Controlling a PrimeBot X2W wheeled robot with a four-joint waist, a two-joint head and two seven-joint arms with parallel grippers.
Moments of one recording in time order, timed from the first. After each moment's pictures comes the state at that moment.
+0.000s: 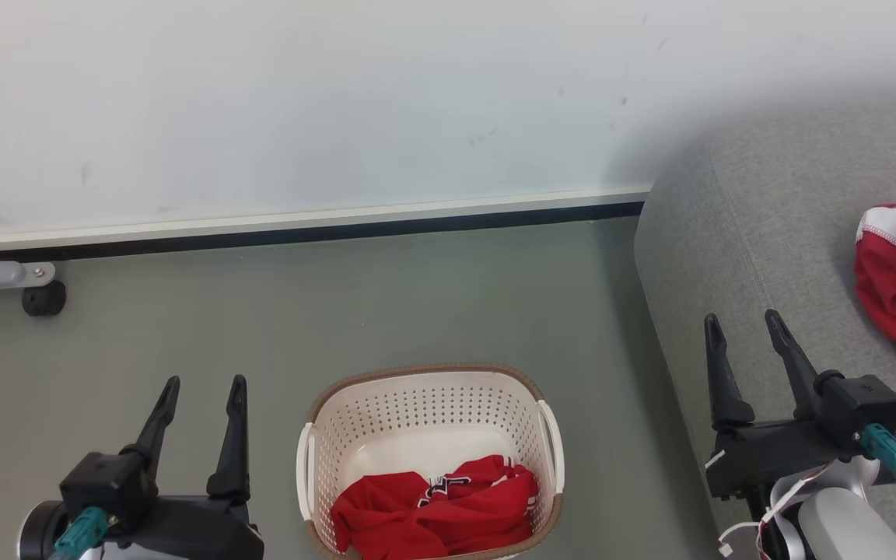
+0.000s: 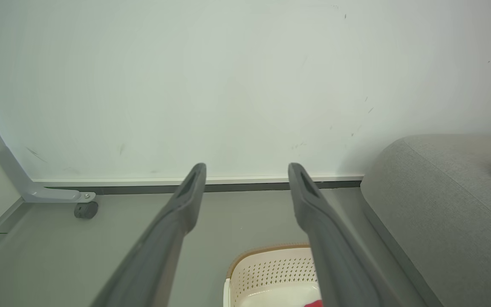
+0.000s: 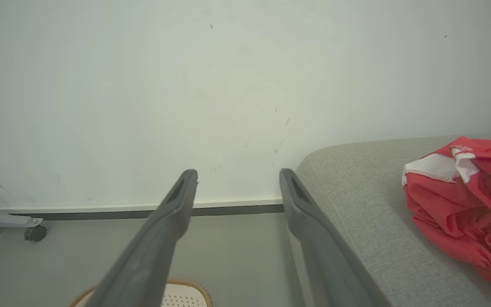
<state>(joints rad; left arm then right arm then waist) -0.04 0.23 -0.20 0.00 -0.41 0.11 -0.08 -0.25 -0.24 0.31 0.23 0.38 -0.12 -0.21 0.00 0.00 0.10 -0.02</state>
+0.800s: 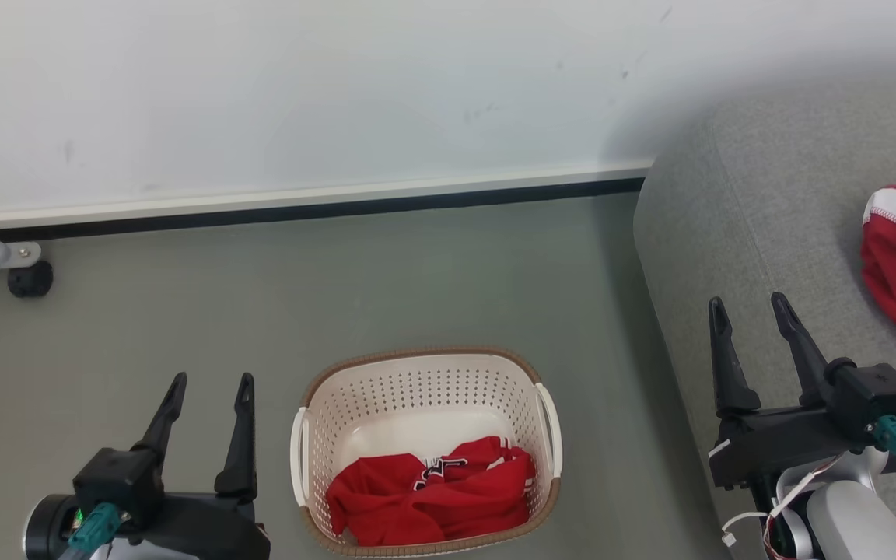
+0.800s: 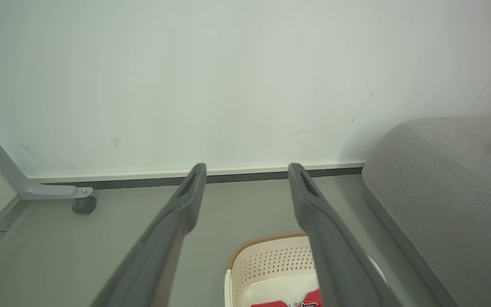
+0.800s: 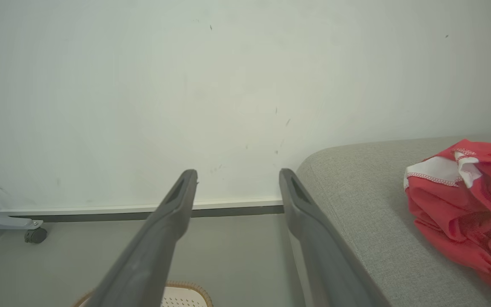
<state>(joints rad) -0.04 0.23 -0.21 -0.01 -0.39 0.12 -0.07 -0.23 -0.23 0.27 0.14 0.36 -0.12 -0.17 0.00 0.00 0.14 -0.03</state>
